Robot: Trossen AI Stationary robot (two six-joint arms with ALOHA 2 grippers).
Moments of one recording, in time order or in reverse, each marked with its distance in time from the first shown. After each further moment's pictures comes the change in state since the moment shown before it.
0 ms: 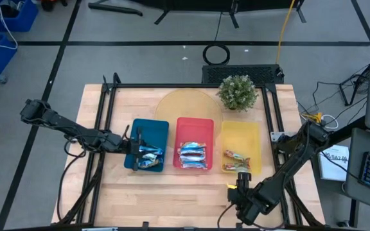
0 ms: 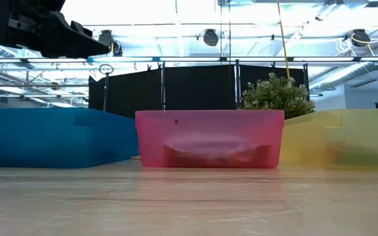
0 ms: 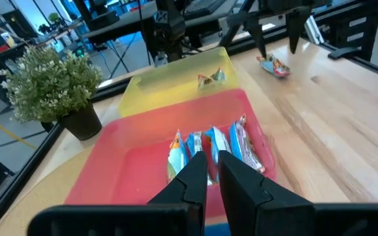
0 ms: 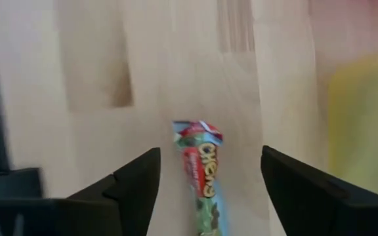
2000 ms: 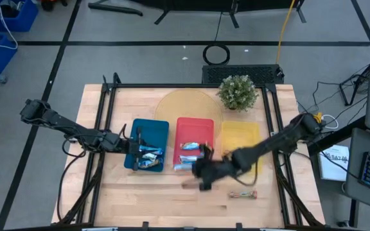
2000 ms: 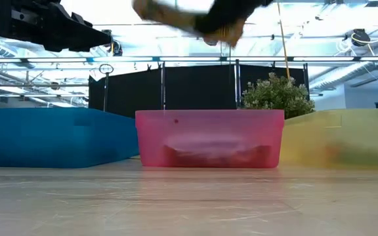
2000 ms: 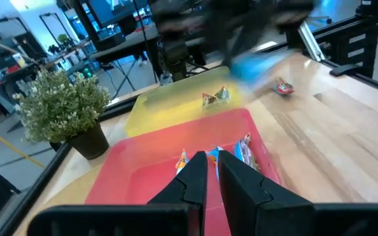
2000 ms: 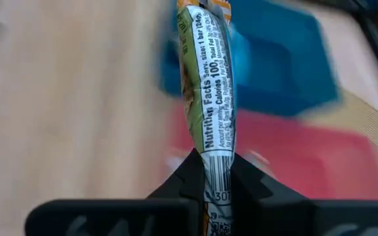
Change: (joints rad) left arm 0.000 0.000 0.000 0.070 0.002 0.043; right arm -0.454 -0.030 0.109 0.485 0.207 -0.805
